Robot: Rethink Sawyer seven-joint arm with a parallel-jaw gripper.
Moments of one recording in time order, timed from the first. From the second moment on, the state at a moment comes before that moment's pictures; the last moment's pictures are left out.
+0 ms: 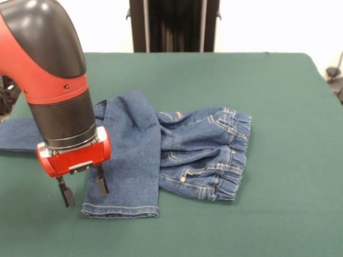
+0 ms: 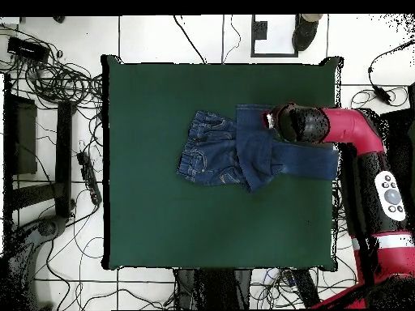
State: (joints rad) arm -0.91 -0.19 0.96 1.16 -0.97 0.88 1.35
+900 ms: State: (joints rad) arm -0.90 -0.19 0.93 1.16 -0.97 0.87 1.35
